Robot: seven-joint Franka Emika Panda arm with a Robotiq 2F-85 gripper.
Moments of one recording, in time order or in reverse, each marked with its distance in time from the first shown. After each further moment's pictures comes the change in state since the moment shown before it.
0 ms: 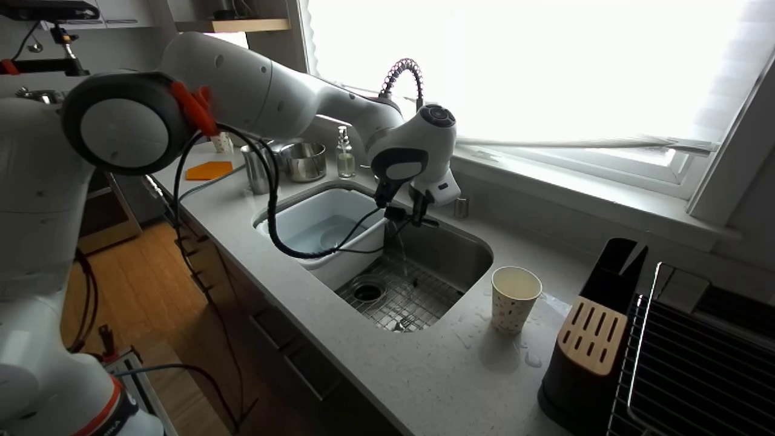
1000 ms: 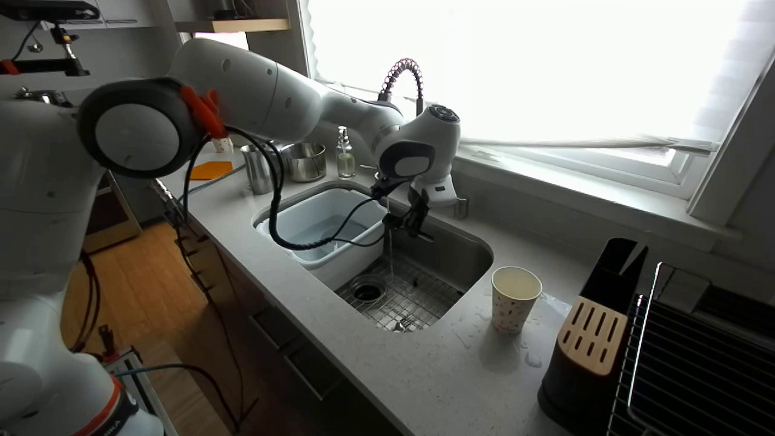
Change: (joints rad) arm 0.027 0.041 -0.044 0.069 -0.133 -0.154 0.294
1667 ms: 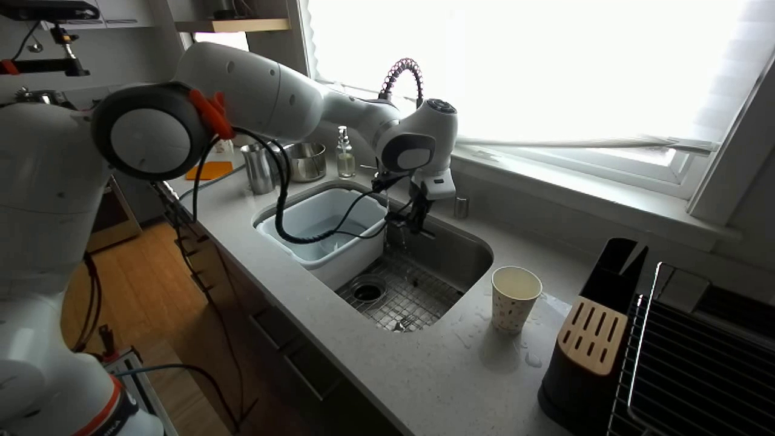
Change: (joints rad) arm 0.020 0.032 -0.003 0.064 -0.059 -0.021 0.094
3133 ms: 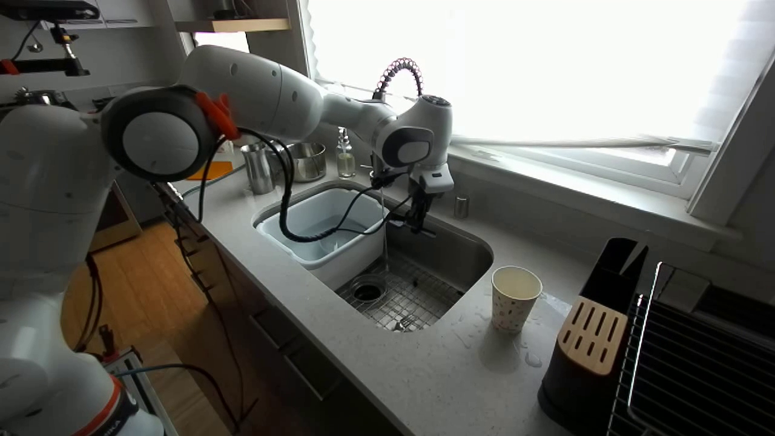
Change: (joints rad) arm 0.021 0.025 0.002 0.048 -0.082 -0.026 0.053
